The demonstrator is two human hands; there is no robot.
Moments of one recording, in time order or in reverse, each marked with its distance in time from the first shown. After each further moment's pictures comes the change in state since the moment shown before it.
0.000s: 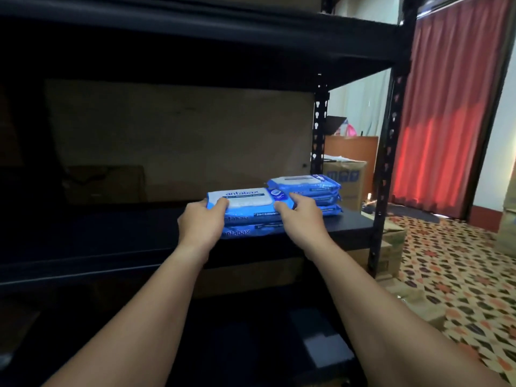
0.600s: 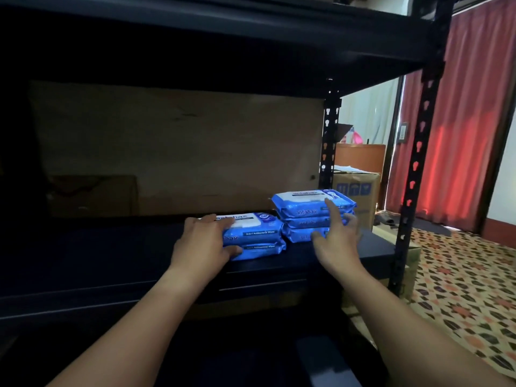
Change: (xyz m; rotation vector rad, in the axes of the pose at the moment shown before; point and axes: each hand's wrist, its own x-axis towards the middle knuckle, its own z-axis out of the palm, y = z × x) left_hand 0.061 -0.033 0.020 0.813 -0.167 0.456; right_hand 0.068 0.078 -0.005 -0.268 0.132 0.060
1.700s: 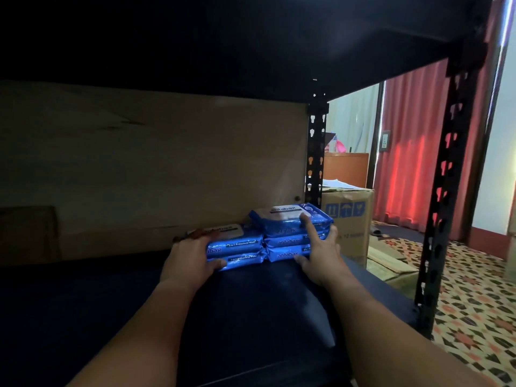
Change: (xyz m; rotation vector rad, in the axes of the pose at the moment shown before) left_hand 0.176 -0.010 0.116 -0.074 0.005 0.046; right_hand 0.162 0.069 0.053 -0.273 -0.183 -0.049
